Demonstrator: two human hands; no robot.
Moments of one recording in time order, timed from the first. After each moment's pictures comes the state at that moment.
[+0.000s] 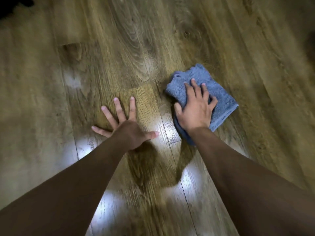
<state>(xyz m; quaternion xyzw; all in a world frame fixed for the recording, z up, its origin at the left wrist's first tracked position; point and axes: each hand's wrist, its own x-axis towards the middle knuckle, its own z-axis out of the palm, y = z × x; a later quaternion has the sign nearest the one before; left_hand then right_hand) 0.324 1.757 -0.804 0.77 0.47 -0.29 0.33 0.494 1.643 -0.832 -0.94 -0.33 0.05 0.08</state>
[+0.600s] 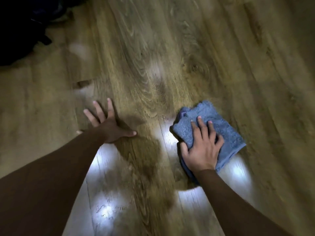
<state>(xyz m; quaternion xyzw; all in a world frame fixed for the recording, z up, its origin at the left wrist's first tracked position) 0.347 1.900 -0.777 0.72 0.49 -0.32 0.37 0.494 1.644 -0.824 -0.94 -0.33 0.08 0.07</state>
